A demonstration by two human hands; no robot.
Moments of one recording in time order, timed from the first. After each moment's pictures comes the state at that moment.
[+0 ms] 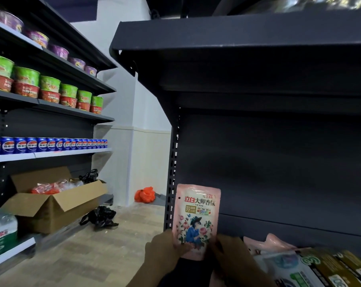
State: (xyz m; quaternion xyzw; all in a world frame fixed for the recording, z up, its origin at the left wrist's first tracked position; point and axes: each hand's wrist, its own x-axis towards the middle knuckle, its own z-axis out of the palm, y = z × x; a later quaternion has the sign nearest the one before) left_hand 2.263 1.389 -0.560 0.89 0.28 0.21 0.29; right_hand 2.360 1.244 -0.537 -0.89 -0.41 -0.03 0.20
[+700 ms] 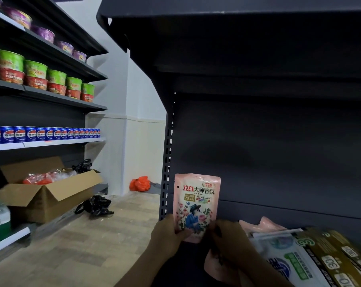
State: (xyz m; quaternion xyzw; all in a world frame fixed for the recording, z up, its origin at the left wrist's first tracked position) left_hand 2.280 1.386 -0.576 0.86 0.23 0.28 0.37; right_hand 2.358 1.233 -0.543 -0.89 -0.40 -0.03 0.21
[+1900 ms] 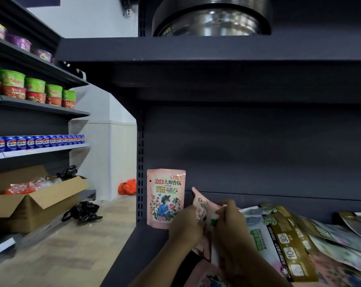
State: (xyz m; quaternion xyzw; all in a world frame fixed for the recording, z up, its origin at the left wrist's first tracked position) left_hand 2.287 1.250 -0.536 0.90 0.18 0.27 0.28; right_hand 2.342 1.147 -0.533 -0.83 -0.26 -0.10 0.48
